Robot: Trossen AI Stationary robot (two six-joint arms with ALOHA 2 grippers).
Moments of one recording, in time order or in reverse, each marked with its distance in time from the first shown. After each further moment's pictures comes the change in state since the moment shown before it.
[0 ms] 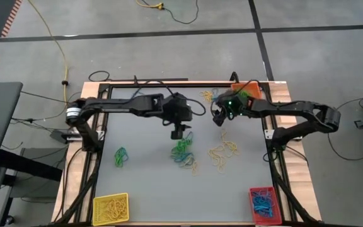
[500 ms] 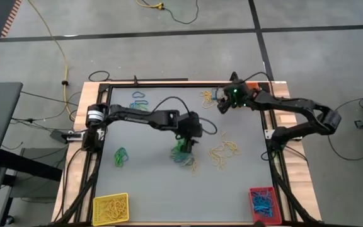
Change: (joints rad) left arm -0.066 0.251 -0.001 0.184 0.034 -0.016; right arm -0.213 0.000 0.000 -0.002 -0.001 0.010
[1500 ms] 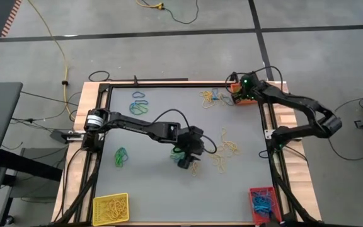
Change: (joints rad) left arm -0.144 0.012 0.002 0.062 0.093 0.052; right arm -0.302 -0.021 0.000 -0.175 0.195 0.028
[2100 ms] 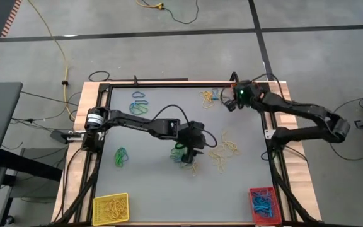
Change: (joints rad) left arm 0.041 0.000 0.000 0.079 -0.037 0.005; right arm 0.261 -0.138 -0.001 -0.037 0.072 -0.005
